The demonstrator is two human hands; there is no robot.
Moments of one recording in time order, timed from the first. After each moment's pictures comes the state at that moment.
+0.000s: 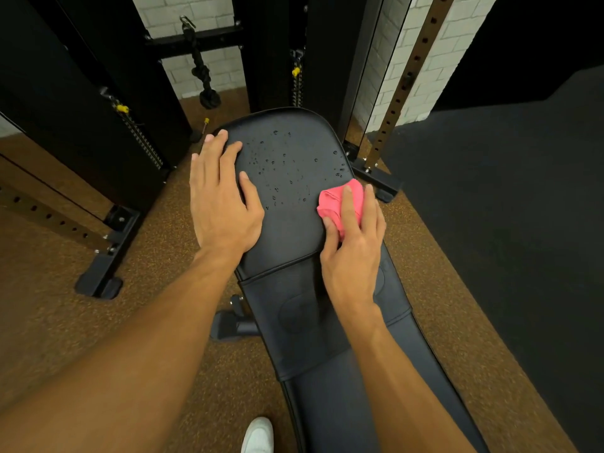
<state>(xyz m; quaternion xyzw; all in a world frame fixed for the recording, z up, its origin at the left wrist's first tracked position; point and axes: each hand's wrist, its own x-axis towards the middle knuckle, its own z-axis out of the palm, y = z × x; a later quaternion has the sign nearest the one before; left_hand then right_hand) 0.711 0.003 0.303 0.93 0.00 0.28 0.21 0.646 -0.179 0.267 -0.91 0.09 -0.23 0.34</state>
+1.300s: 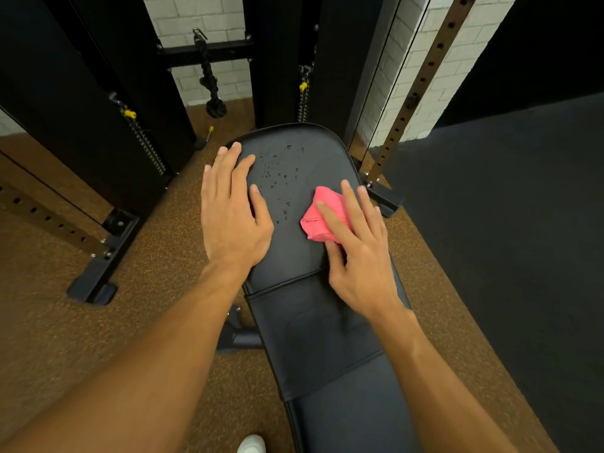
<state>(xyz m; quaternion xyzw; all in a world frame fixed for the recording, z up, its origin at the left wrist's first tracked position) 0.712 0.004 0.301 0.92 -0.01 0.29 0.24 0.661 -0.207 0.289 -0.94 -0.14 -0.16 0.26</state>
